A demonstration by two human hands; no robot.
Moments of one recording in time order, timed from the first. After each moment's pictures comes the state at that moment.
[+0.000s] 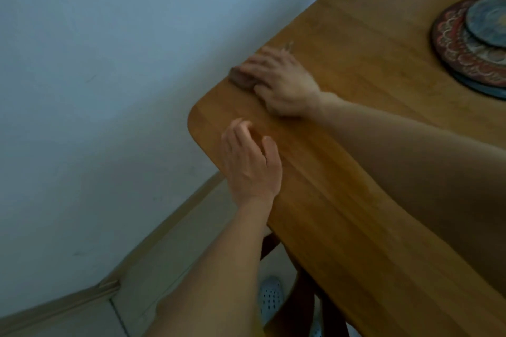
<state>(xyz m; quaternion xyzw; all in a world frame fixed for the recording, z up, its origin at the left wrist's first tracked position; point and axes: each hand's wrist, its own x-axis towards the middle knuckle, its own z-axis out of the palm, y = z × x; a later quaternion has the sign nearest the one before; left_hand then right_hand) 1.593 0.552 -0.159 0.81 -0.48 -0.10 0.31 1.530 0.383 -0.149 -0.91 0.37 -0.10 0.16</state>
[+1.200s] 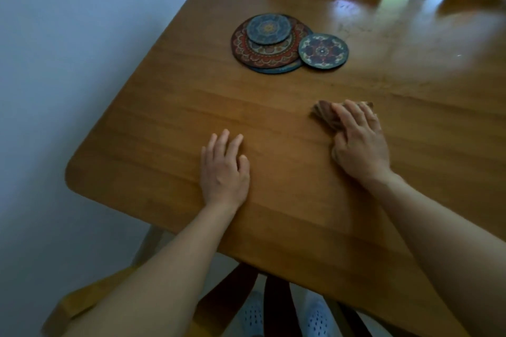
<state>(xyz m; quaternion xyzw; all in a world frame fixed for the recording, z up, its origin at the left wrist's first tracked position) 1.454 0.588 -0.144 0.63 -0.75 -0.16 0.10 1.196 0.625 -0.139 -0.58 0.80 -0.16 0.10</state>
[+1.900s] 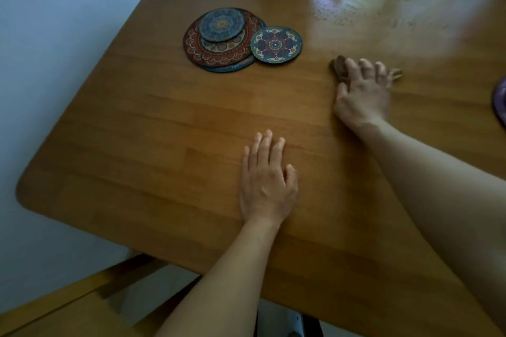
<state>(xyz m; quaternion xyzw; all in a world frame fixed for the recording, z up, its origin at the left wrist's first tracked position) 1.309 0.654 -0.149 0.55 -0.81 -0.16 0.12 1.081 0.580 -0.146 -0.48 0.87 -0.14 0.06</state>
